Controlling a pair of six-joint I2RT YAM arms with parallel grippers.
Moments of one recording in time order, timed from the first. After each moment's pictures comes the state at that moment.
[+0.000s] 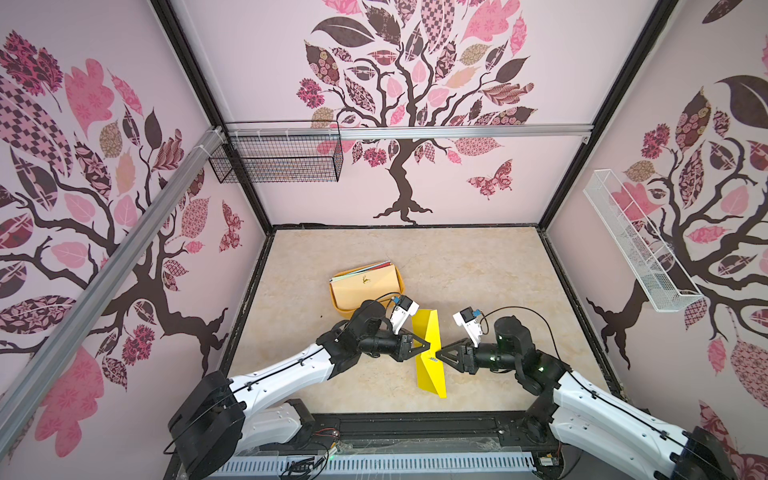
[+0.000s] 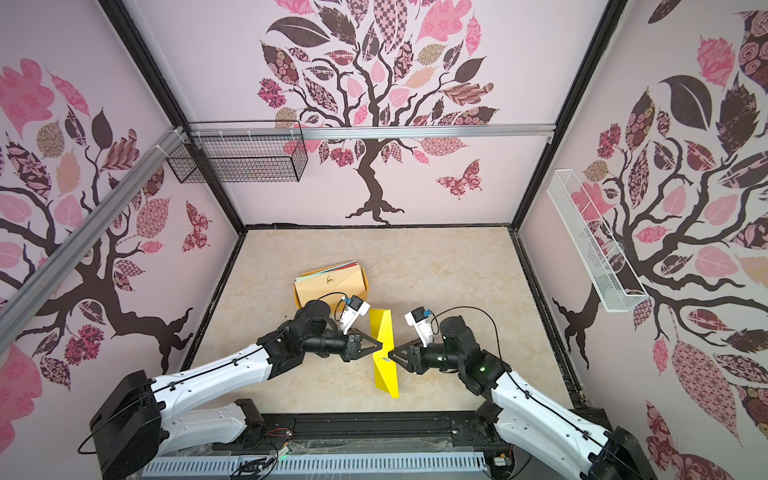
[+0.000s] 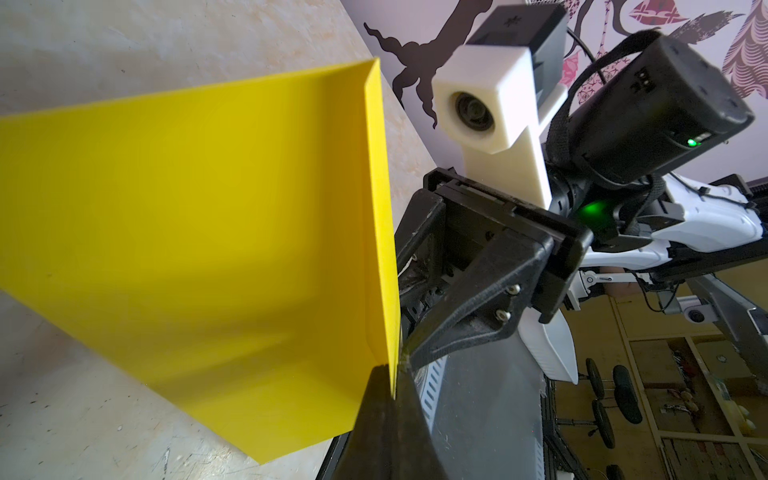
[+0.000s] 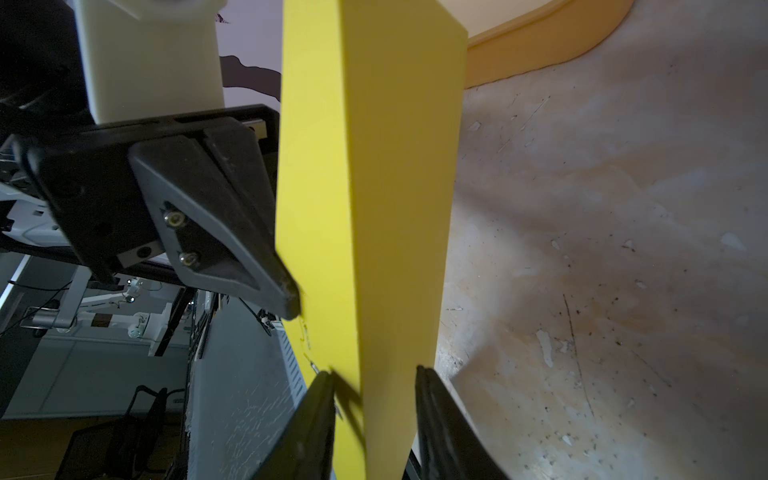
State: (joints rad) left arm -0.84 1.19 0.63 0.09 0.61 -0.63; right arm 0.67 0.78 0.36 -0.04 -0.61 0.60
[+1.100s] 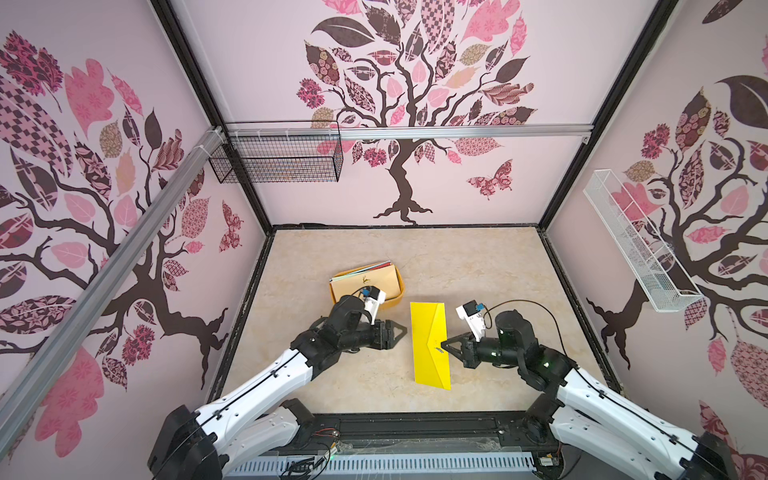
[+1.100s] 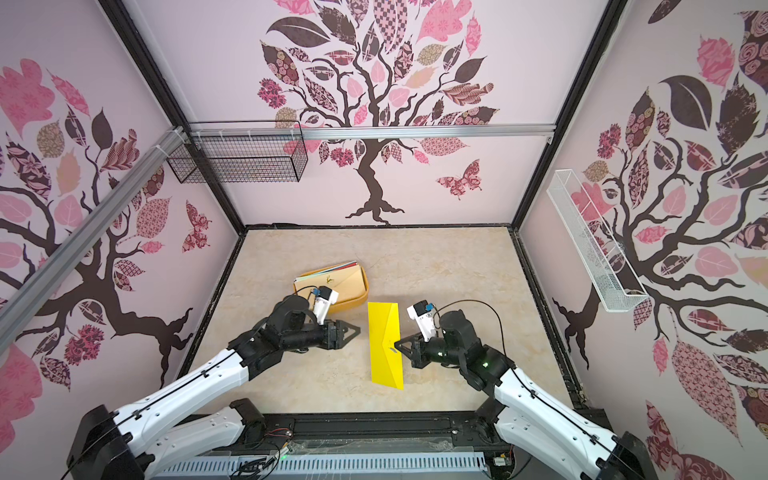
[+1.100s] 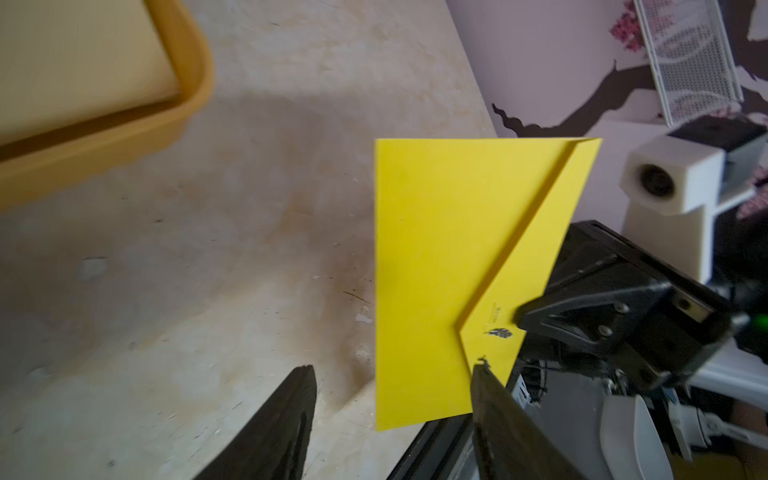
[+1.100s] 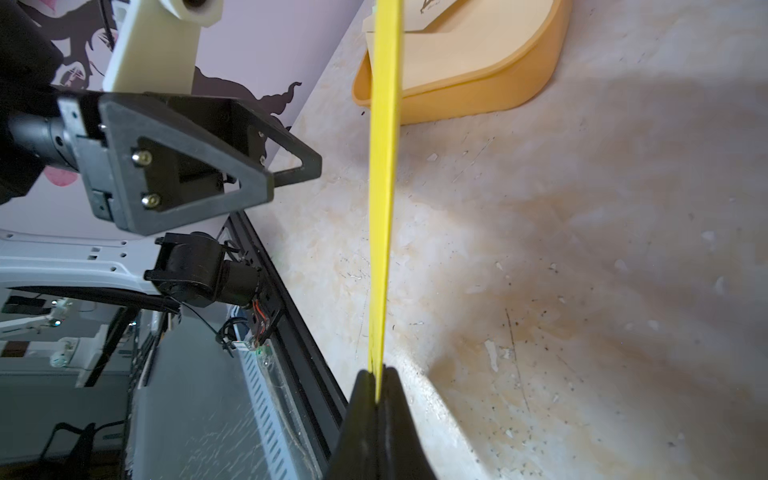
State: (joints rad) left arm -0.62 0.96 0.66 -0.34 0.29 -0.60; right arm 0.67 0.80 0.52 -0.23 -0.46 0.48
